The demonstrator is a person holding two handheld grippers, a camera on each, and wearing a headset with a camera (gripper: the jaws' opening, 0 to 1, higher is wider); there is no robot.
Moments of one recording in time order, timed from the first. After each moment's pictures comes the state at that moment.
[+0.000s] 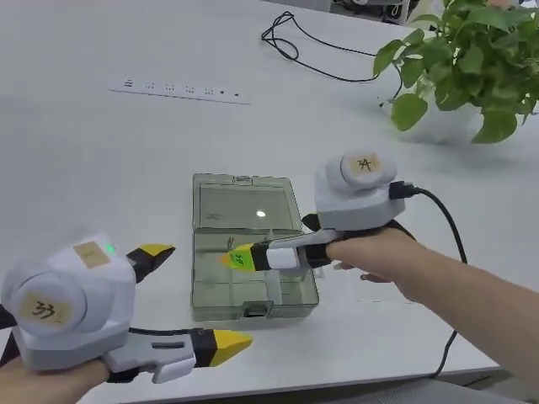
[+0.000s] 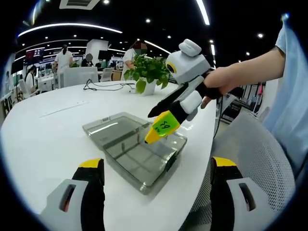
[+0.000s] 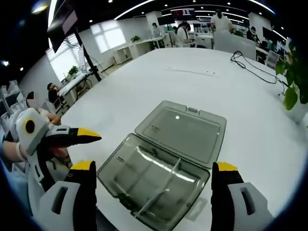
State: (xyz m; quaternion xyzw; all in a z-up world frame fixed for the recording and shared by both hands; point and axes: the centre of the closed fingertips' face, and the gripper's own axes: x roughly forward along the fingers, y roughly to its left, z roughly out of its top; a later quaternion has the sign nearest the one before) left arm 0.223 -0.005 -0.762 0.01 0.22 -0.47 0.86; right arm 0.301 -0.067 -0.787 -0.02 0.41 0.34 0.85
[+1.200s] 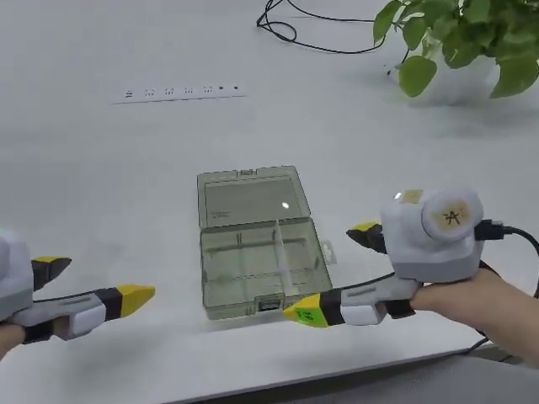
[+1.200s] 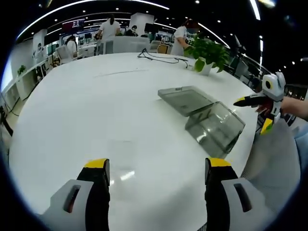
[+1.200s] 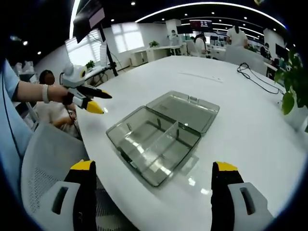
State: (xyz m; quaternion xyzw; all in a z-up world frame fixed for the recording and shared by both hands) left arm 0.277 0.132 -0.806 0.02 0.37 -0.27 0.89; right arm 0.238 -0.116 -0.790 -0.06 0.35 0.40 0.85
